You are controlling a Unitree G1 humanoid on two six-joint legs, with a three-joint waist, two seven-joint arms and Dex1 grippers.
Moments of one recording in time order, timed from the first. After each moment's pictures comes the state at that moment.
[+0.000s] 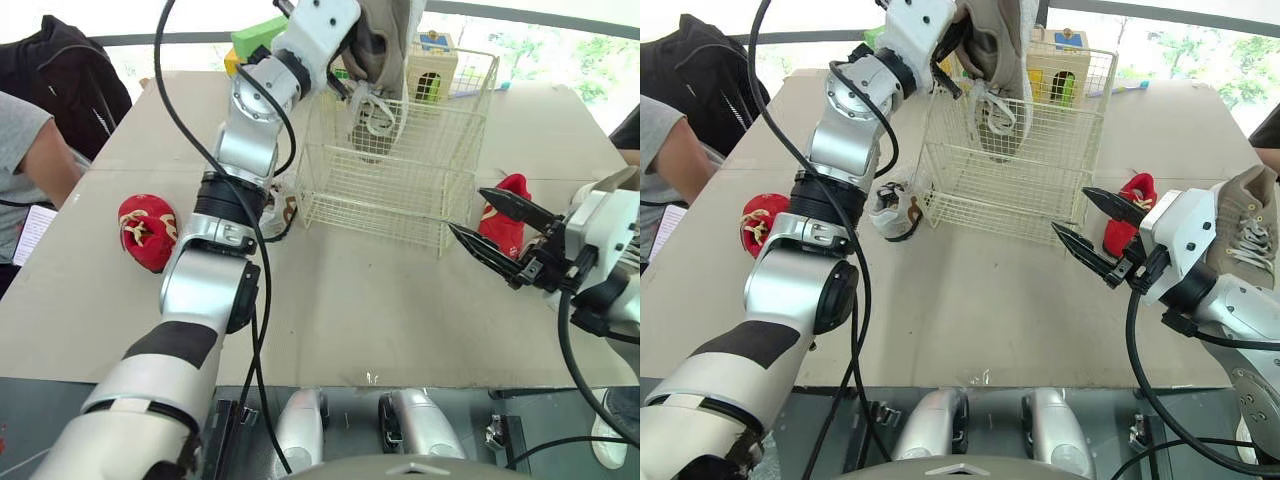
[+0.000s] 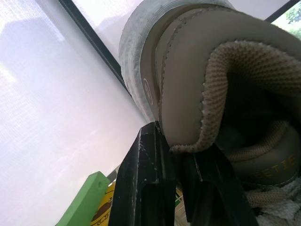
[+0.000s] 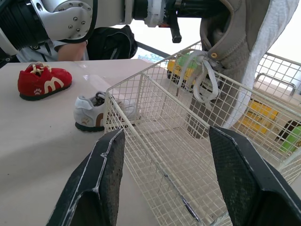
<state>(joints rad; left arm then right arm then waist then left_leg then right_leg) -1.28 0.35 -0.09 0.64 0.15 -0.01 -0.40 -0.04 -0.70 -0.28 -0.85 0.72 0.53 0.48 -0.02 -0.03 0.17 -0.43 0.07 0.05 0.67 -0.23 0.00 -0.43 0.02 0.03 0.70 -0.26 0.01</state>
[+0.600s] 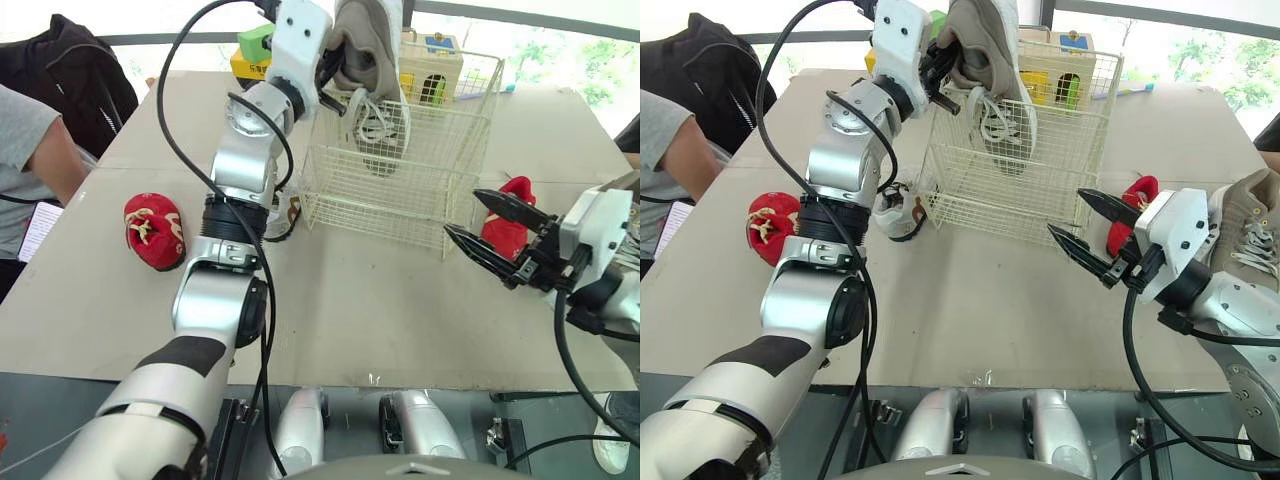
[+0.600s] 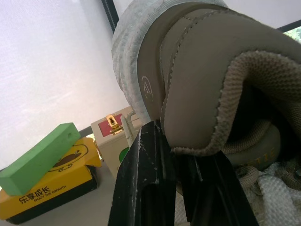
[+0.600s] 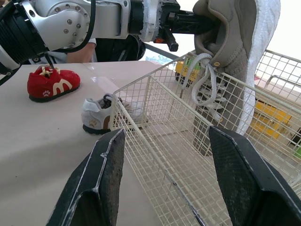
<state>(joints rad) -1.17 0.29 0.00 0.49 0.02 0.24 -0.41 -0.05 -0.69 -0.25 -0.83 0.71 0.53 0.50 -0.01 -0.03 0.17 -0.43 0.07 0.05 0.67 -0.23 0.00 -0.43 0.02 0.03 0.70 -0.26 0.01</state>
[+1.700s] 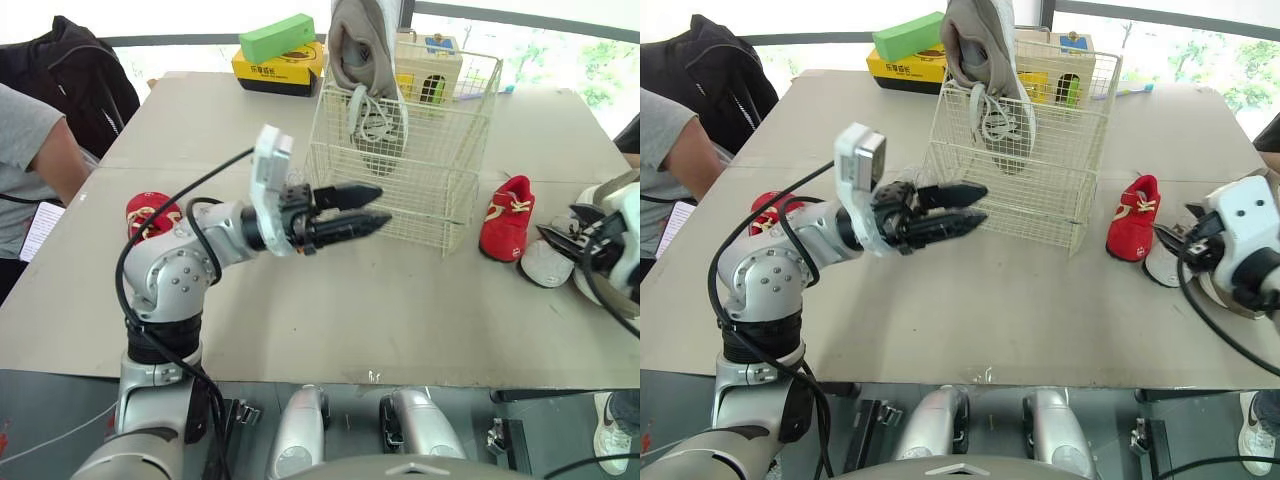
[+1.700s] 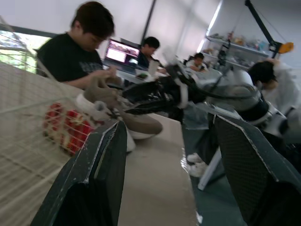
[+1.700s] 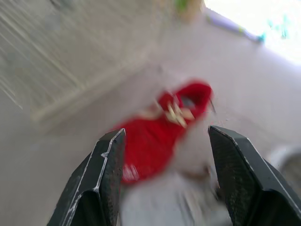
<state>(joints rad) -0.57 0.48 0.06 -0.38 -0.95 0.90 -0.96 0.02 -1.00 -0.54 -0.54 0.67 0.93 0.45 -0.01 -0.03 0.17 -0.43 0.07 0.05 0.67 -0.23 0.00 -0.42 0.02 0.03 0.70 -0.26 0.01</state>
